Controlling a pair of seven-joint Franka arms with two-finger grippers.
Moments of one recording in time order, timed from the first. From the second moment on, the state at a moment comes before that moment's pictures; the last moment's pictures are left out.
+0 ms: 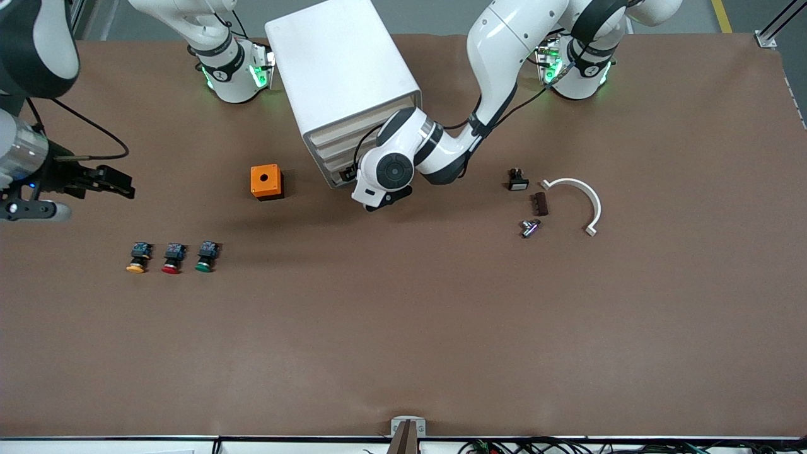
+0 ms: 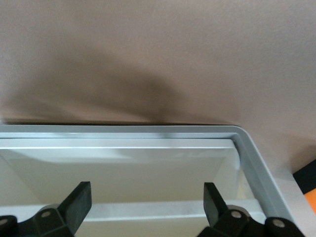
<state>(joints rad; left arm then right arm) -0.79 0.83 -0.16 -1.39 -0.55 2.05 -1.07 -0.01 0.02 -0.04 -1.73 0.00 1.66 -0.03</state>
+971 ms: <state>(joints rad) -0.46 0.67 -0.14 -1.34 -0.26 1.95 -1.07 -0.02 0.02 -0.04 -1.67 0.00 1.61 0.01</state>
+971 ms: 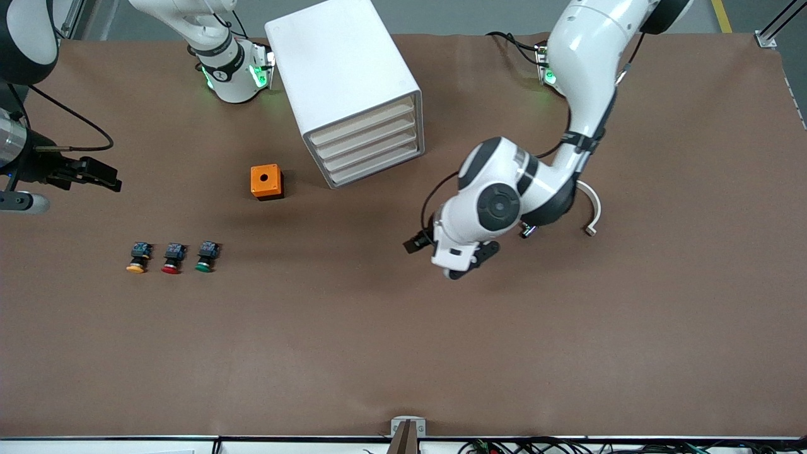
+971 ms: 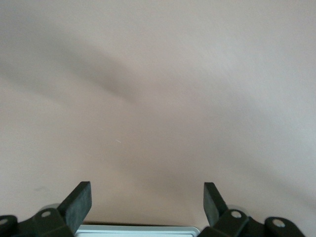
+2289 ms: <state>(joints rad) -0.21 0.29 -0.15 -1.61 -0.02 1.87 -0.28 -0.07 -0.01 -0.02 -1.53 0.04 1.44 0.02</state>
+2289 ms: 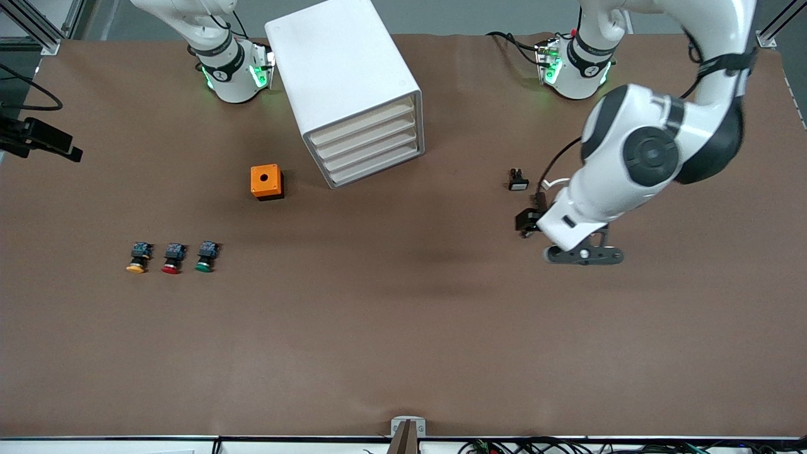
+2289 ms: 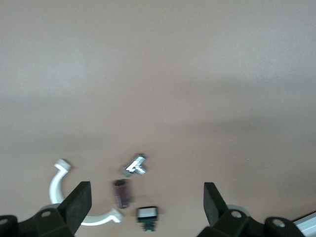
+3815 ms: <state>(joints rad) 0.03 0.01 -0.12 -1.76 -0.02 1.88 -0.12 -0.04 -0.15 -0.02 -1.70 0.03 1.50 0.02</state>
